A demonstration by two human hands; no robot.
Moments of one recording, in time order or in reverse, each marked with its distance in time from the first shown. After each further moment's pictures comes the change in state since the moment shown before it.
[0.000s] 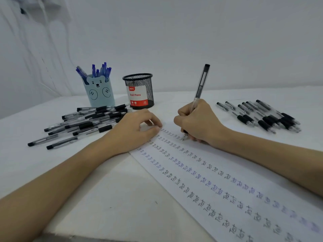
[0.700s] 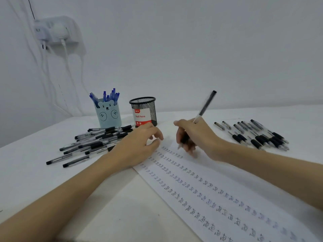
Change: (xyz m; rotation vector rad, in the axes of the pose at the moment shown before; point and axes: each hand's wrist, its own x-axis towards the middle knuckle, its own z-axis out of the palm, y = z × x) left_hand 0.003 0.008 -0.009 0.142 -0.021 0.001; right_hand 0.002 -0.013 -0.014 0.230 -0.121 0.145
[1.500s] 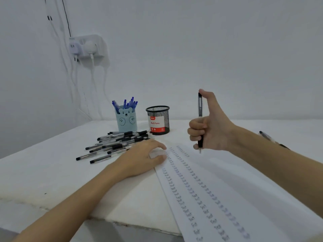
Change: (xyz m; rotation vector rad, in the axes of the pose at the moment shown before) left_hand -0.041 0.001 -0.020 0.010 -0.095 -0.132; right_hand 0.001 -0.047 -0.020 0.432 -0.241 0.368
